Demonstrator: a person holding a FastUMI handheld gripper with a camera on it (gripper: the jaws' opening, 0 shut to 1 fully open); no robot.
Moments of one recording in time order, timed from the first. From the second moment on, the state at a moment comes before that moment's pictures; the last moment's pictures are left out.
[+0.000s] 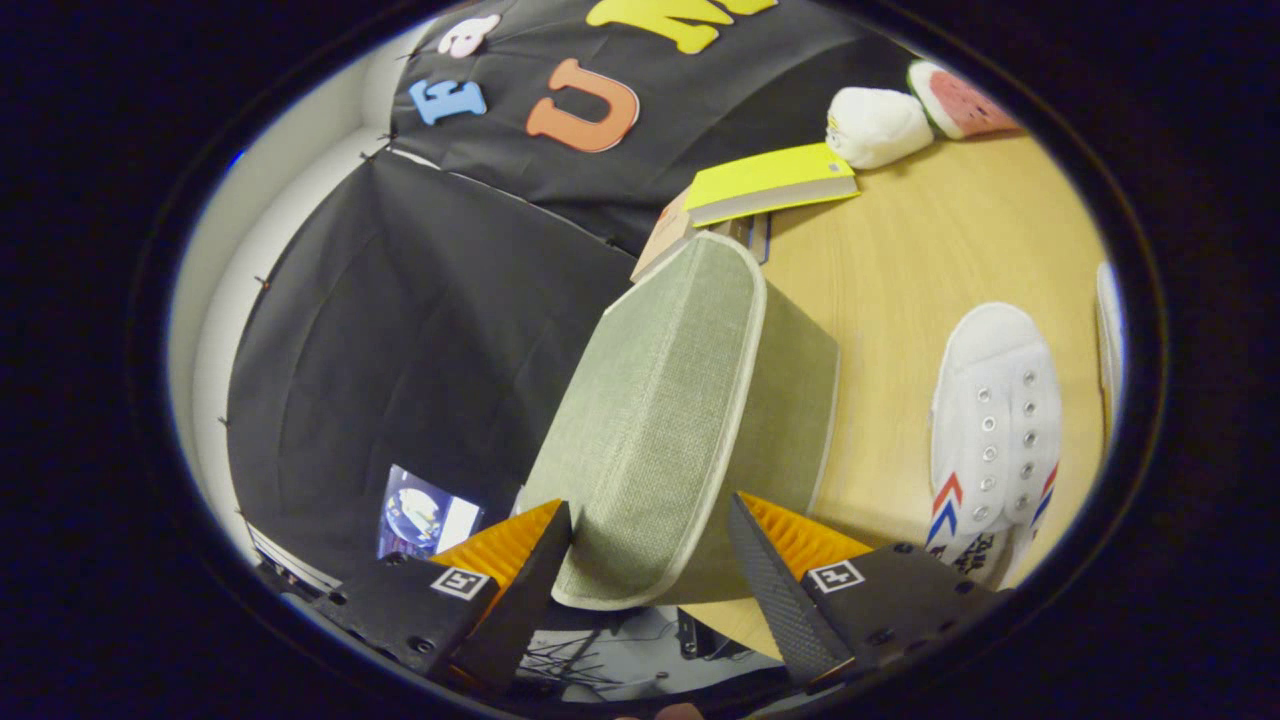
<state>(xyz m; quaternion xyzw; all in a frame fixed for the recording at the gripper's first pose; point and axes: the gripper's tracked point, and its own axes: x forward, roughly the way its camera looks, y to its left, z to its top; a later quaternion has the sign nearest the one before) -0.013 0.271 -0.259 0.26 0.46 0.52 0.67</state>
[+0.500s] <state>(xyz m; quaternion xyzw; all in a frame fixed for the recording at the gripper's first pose) -0.009 0.251 -0.223 0.28 0.44 0.50 0.69</state>
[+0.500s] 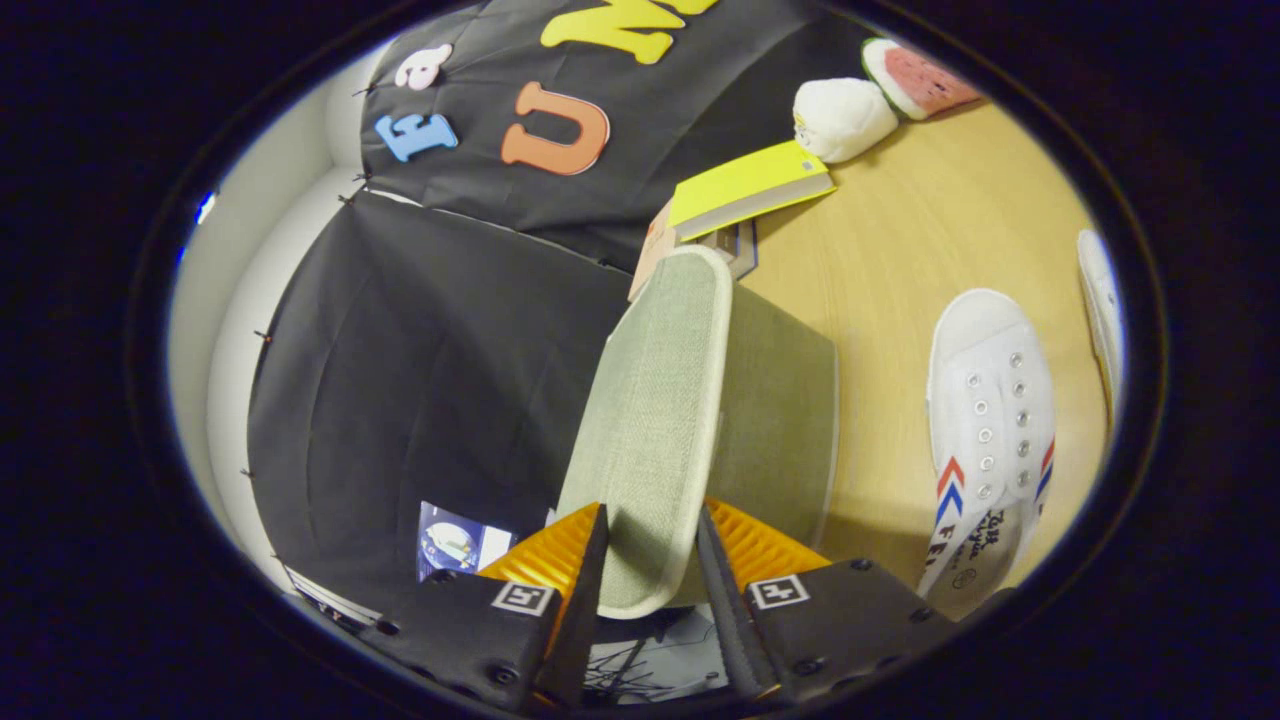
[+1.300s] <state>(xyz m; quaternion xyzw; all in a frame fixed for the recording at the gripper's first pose) -0.058 0.377 -0.052 0.14 0.31 0.56 0.76</state>
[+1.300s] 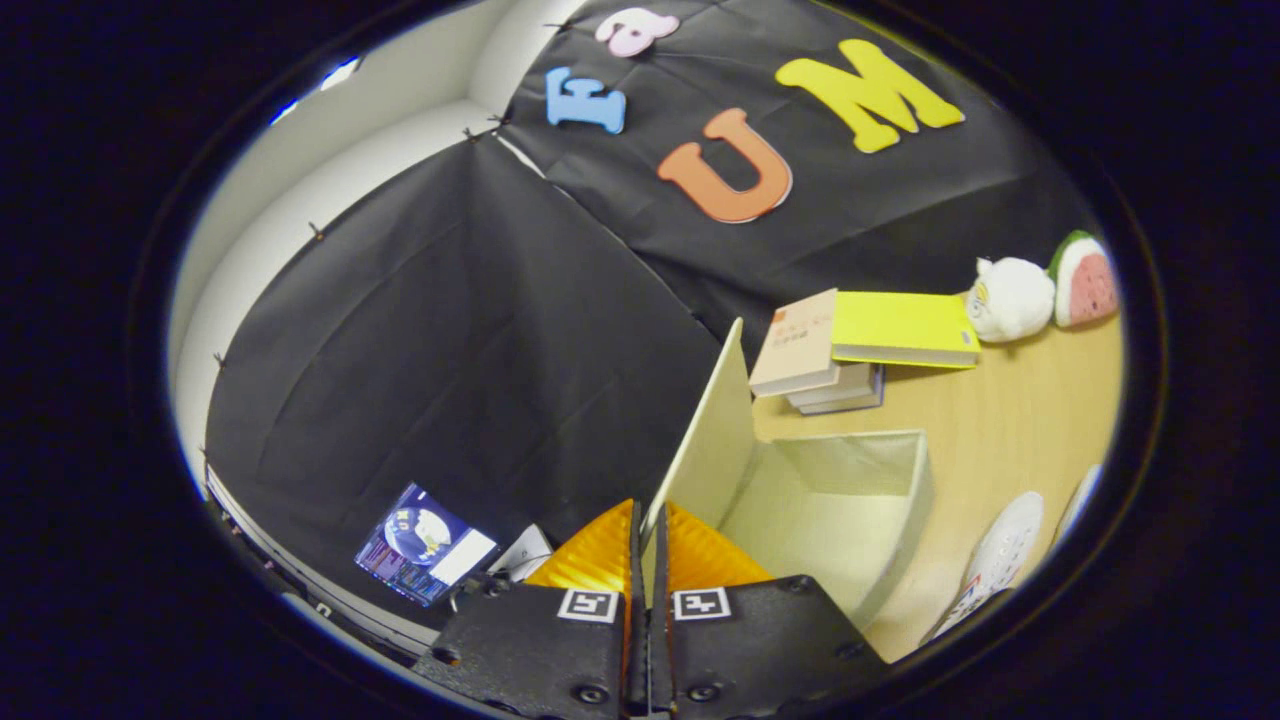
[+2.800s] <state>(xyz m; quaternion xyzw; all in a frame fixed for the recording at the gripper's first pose) 0.011 0.148 -0.079 0.04 0.19 0.20 0.96</state>
